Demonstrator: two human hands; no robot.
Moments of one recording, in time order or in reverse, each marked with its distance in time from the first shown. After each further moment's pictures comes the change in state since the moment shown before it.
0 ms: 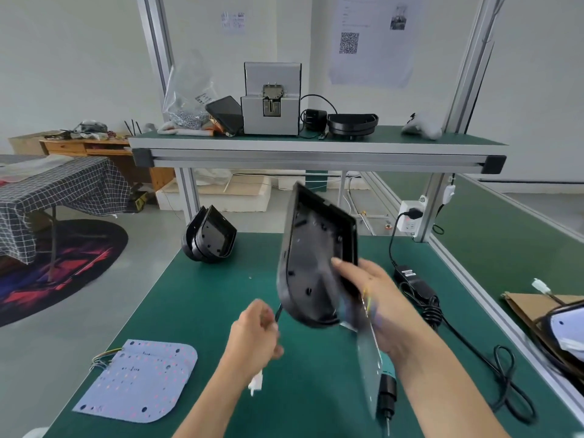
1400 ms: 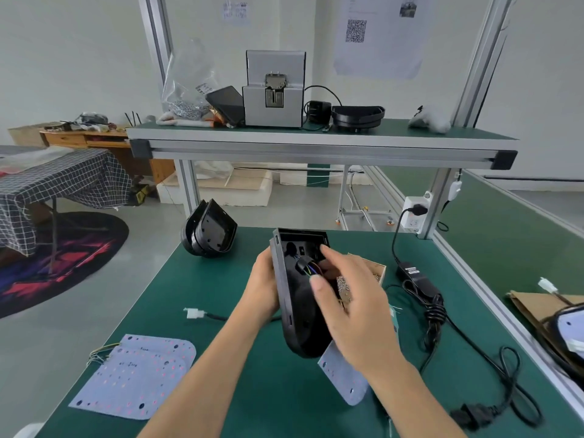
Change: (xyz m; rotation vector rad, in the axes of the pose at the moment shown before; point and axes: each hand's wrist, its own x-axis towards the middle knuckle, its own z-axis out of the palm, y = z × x) left_hand 0.031 0.067 0.007 -0.459 -0.169 0.213; right_hand 0.001 0.049 -0.001 -0.865 0.210 -0.722
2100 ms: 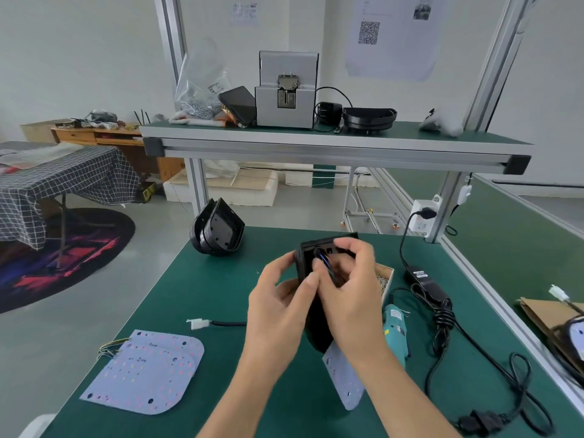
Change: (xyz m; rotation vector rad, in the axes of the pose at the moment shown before) left_hand -0.060 -0.014 0.007 0.020 0.113 0.287; right_hand 0.016 -0.013 0.029 0.259 0.127 0.215
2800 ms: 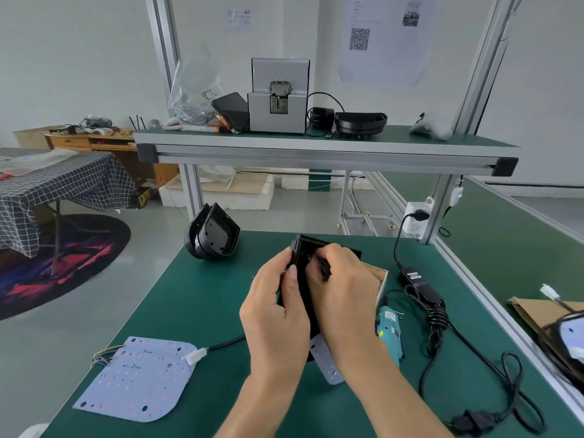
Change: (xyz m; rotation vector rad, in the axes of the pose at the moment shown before) left_hand -0.009 0.021 0.028 0.393 0.430 0.324; right_hand 0.009 -0.016 0.008 -0.538 0.159 -0.285
